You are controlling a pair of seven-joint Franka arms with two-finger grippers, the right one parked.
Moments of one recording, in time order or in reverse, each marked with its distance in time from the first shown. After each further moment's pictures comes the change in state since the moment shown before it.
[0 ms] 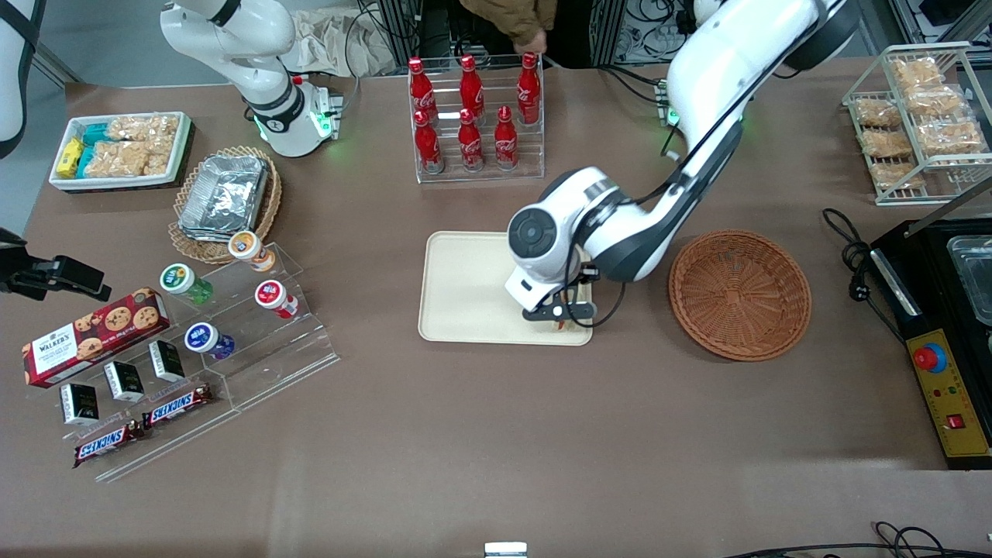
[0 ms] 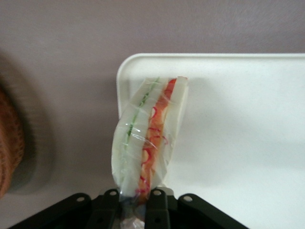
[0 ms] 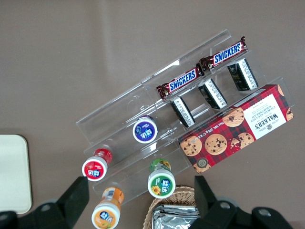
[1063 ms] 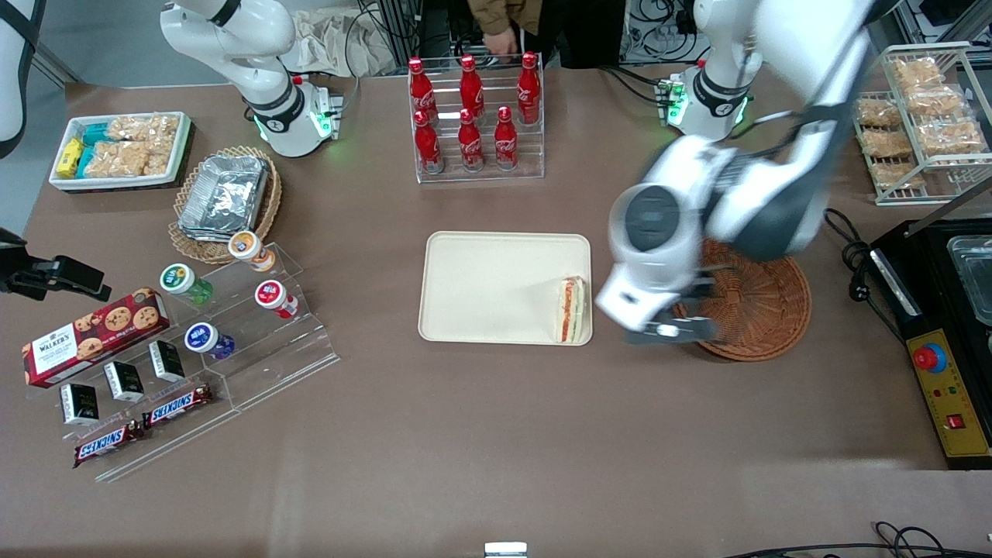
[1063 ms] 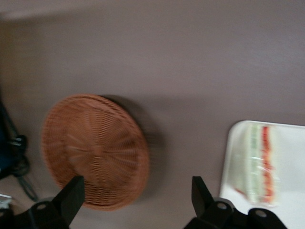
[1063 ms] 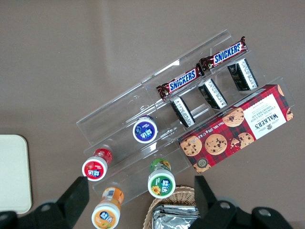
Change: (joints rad) arm 0.275 -0.276 0.005 0.078 0.002 -0.202 0.313
